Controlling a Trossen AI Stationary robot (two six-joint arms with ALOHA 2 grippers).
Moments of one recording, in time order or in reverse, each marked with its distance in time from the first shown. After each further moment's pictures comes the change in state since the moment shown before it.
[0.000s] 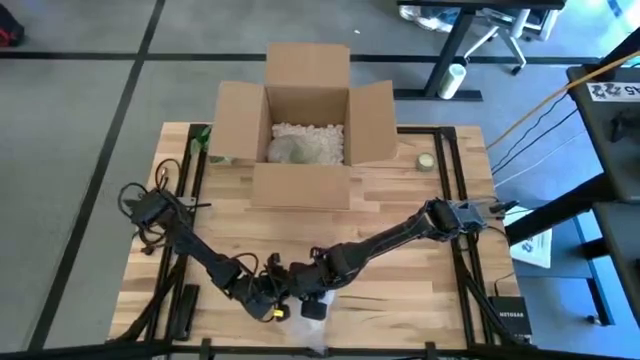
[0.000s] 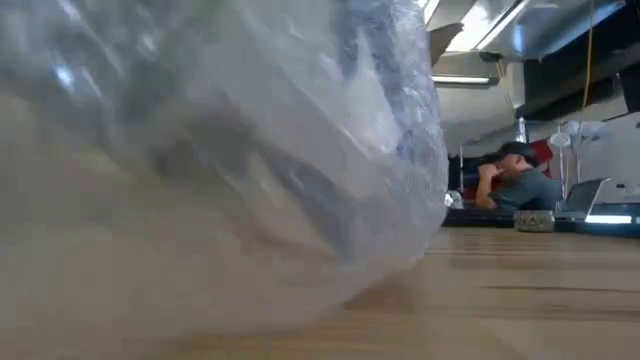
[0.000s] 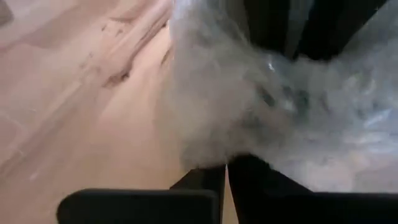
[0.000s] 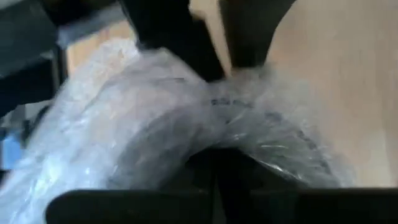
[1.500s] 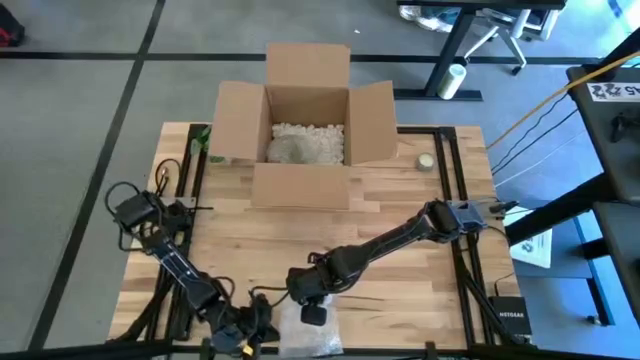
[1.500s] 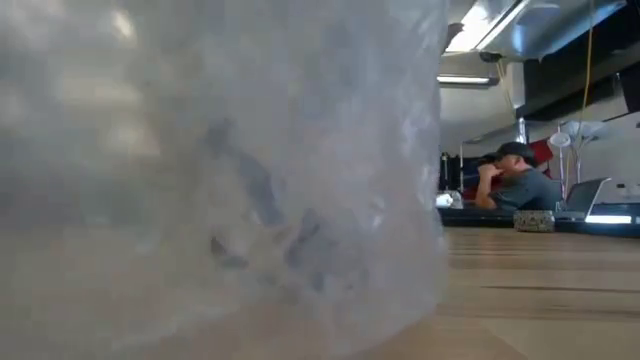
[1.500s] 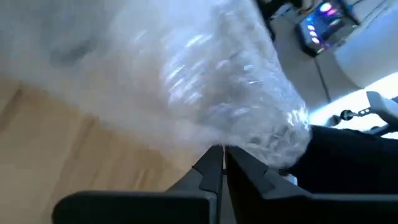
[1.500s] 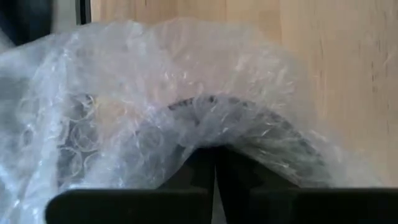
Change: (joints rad) left arm -0.203 -0.002 0.135 -0.037 0.251 -0.275; right arm -0.001 0.001 -0.002 0.056 0.013 -0.009
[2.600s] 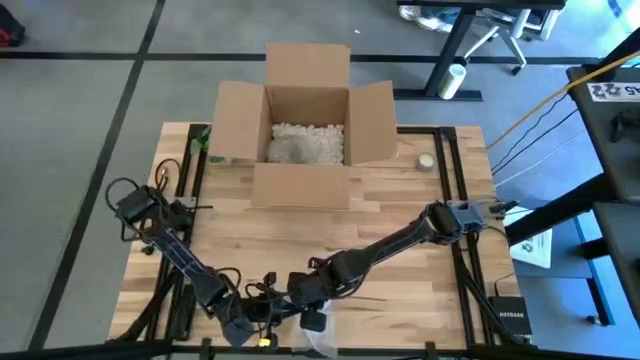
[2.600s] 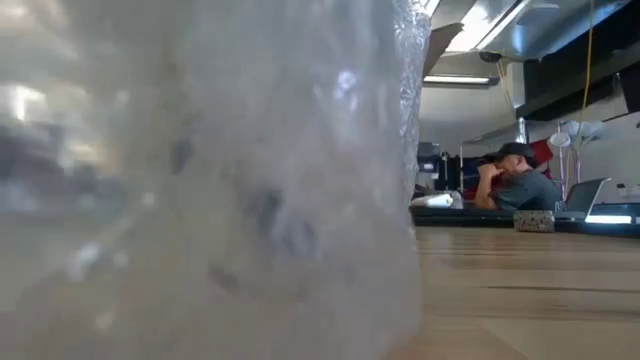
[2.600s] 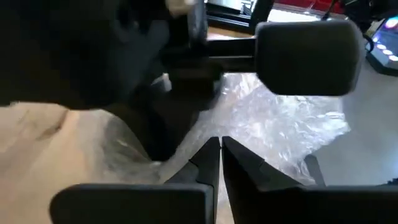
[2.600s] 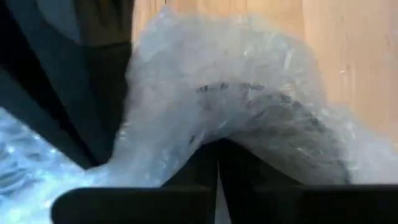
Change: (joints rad) left arm 0.079 -0.043 0.060 -0.105 -0.307 0.306; right arm 0.039 -0.008 0.001 0.017 -0.018 0.053
